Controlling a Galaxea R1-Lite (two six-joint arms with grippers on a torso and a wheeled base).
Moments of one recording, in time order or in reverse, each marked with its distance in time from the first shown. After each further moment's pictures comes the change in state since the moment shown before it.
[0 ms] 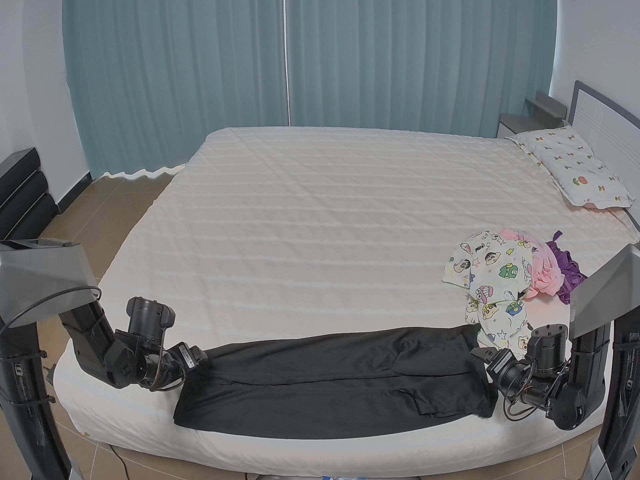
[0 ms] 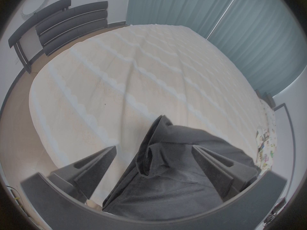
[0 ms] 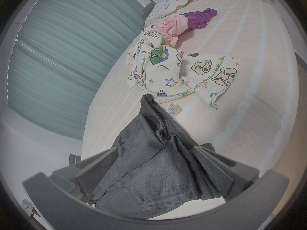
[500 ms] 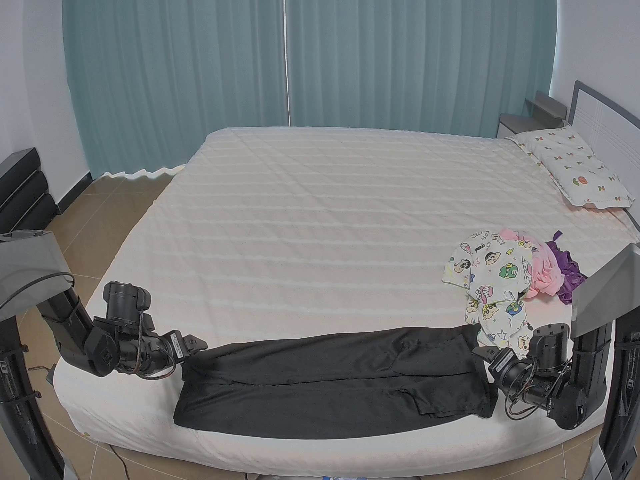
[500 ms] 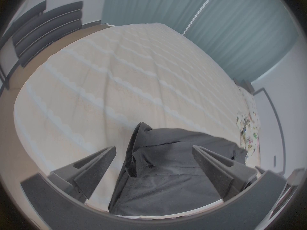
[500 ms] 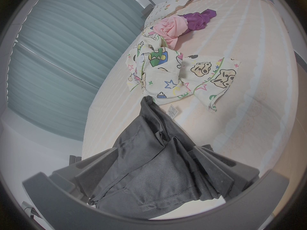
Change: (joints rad) left arm 0.076 -0.038 -0.009 -0.001 -0.228 0.258; right arm -0.007 -0.006 0.003 0.000 -0.001 0.000
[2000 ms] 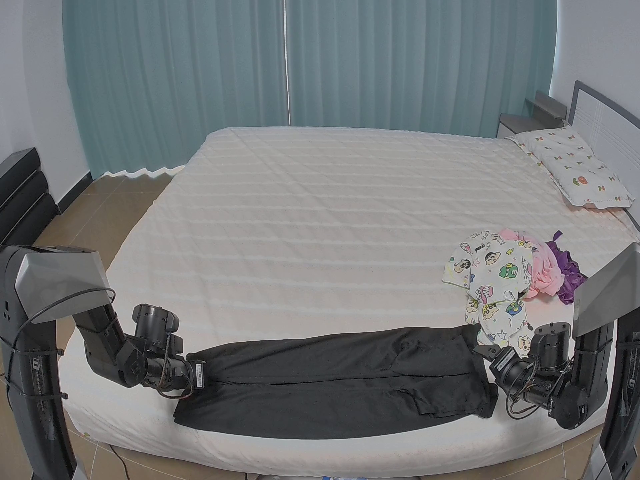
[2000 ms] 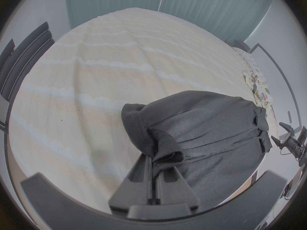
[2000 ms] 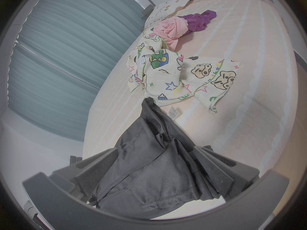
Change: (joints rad) left arm -0.057 0.175 -0.053 -0.003 0.034 0.244; right arm -0.003 -0.011 0.004 0.000 0.001 0.000
